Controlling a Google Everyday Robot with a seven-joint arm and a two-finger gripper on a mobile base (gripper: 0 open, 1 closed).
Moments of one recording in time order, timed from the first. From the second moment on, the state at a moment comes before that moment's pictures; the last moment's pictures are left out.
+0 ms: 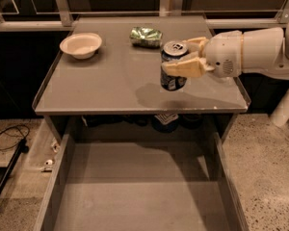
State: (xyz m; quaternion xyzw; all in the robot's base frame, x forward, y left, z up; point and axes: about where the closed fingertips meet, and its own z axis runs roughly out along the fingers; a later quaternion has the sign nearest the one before) arm 0.562 -0.088 0.954 -0.48 0.66 0.29 0.51
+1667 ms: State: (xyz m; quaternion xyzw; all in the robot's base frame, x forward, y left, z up) arm 0.447 -0.138 0.901 -0.40 0.73 0.28 0.48
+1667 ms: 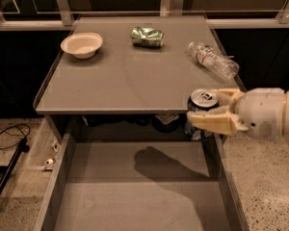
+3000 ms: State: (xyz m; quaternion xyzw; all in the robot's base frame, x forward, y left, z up) arm 0.431 -0.116 0.798 -0.40 0.73 0.28 0.47
